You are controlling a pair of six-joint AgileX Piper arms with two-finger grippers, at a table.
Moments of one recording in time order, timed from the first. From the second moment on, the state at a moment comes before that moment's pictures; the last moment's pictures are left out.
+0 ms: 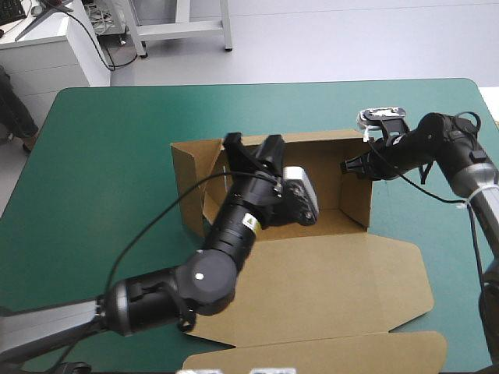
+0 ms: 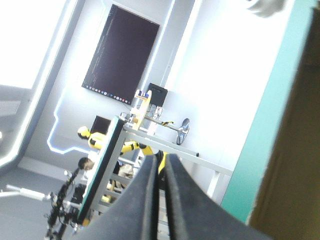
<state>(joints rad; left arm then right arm) -1.26 1.45 -1.24 1.65 0.86 -0.57 0.07 1.59 -1.40 0.33 1.00 -0.27</state>
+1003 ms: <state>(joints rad) -0.03 1.29 -1.38 0.03 0.84 -0.01 0.16 2.00 -1.84 0.17 1.22 -0.02</state>
